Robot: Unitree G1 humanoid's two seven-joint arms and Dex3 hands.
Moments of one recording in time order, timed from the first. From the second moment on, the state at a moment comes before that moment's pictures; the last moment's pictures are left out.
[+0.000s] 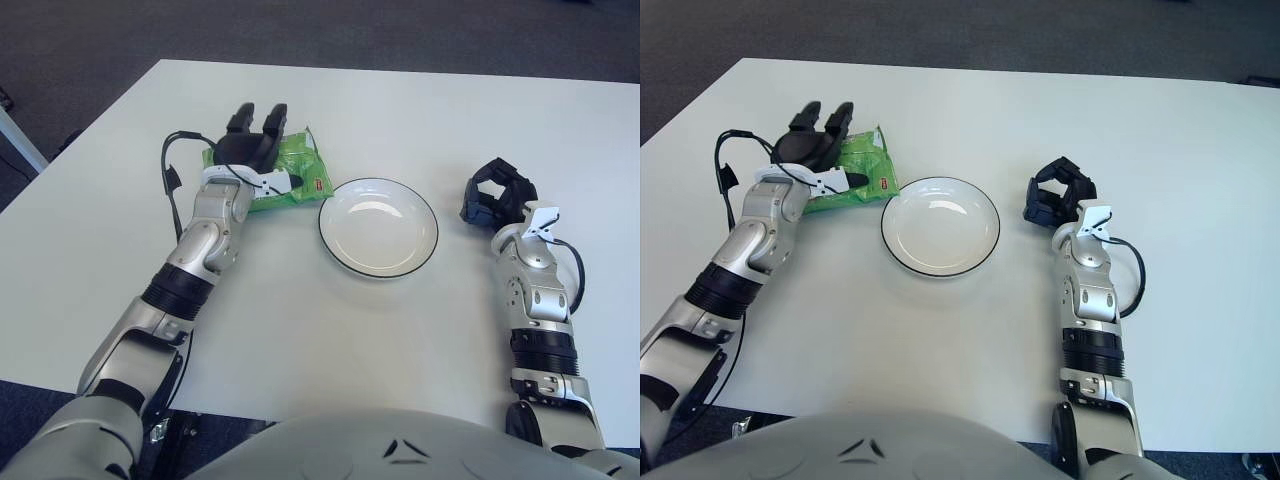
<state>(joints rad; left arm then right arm) -0.53 0.44 -0.35 0.11 0.88 0.22 -0.30 -0.21 -0.16 -0.21 0.05 0.10 0.22 -0.09</state>
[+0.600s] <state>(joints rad) -0.71 0.50 -0.27 0.48 0.44 -0.07 -0.59 -0.21 -0.16 -0.20 0.03 0.10 0.23 -0.10</state>
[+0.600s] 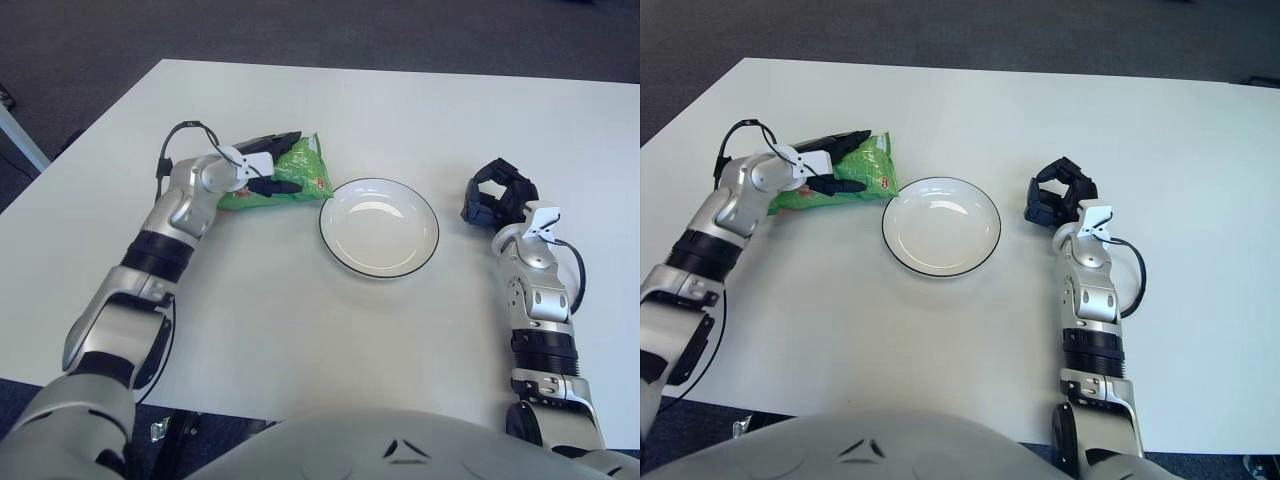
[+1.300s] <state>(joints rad) -0.86 0.51 -0.32 0.85 0.37 -0.35 -0.66 -0.20 -0.16 -0.20 0.00 0.10 0.27 -0.10</state>
